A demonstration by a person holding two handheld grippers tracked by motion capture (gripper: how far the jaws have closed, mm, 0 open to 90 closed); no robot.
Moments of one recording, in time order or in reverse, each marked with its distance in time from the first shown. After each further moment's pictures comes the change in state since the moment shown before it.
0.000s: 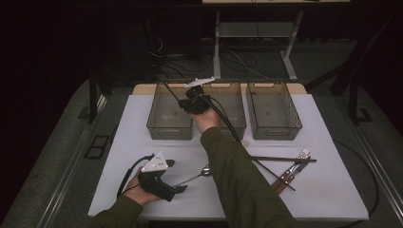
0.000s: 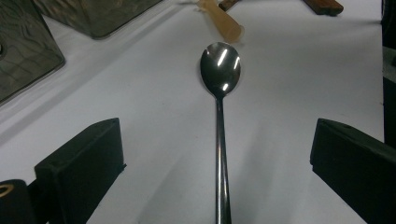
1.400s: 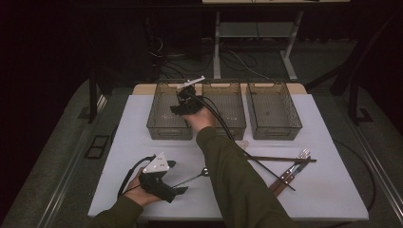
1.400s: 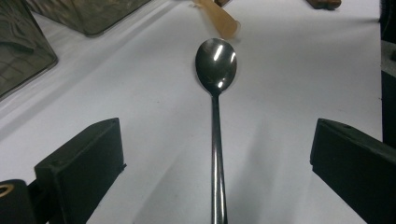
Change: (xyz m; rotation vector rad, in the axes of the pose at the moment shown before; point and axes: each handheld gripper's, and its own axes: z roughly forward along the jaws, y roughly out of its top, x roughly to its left) left arm -0.001 0.000 0.002 0.013 -0.002 0.023; right arm 0.003 0.004 0.021 0.094 0.015 0.001
